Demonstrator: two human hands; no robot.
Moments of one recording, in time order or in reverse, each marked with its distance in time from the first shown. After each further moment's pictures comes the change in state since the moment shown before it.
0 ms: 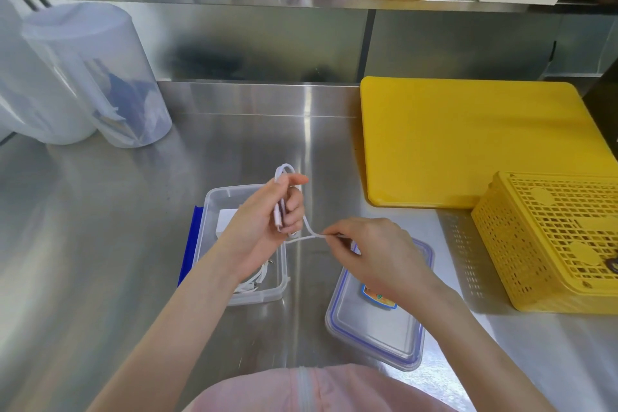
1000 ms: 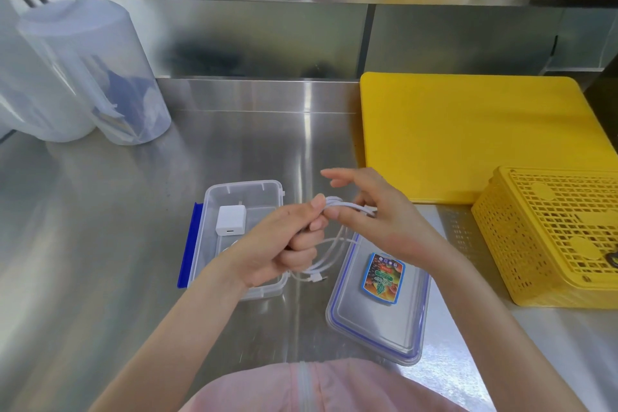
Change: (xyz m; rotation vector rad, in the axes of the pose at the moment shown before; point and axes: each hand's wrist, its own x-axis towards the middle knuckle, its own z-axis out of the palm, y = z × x) left_hand -0.015 -0.001 0.014 0.211 -0.208 -0.255; right_hand 0.016 0.007 -0.024 0.561 -0.040 -0.009
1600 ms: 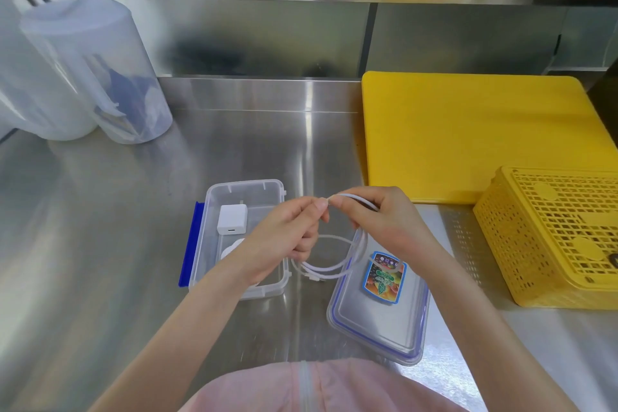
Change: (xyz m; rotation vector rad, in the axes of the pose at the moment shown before) left_hand 0.006 -0.006 0.001 0.306 0.210 0.100; right_hand 0.007 0.015 0.010 0.105 0.127 0.103
